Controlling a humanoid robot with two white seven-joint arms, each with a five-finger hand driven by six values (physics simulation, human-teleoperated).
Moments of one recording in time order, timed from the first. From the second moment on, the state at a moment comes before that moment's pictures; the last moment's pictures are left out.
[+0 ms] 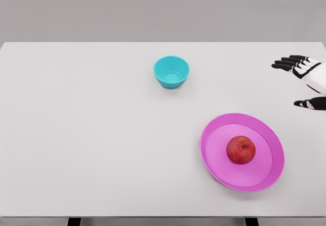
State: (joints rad) left arm 0.00 0.00 -0.01 -0.08 -0.05 0.00 -0.01; right arm -0.09 -1.07 0.21 -1.58 0.27 -0.61 0.02
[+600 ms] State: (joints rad) left arm 0.00 0.00 -0.01 -0.08 -0.05 0.00 -0.01; right arm -0.12 -1.09 0.17 -1.75 0.28 -0.61 0.52
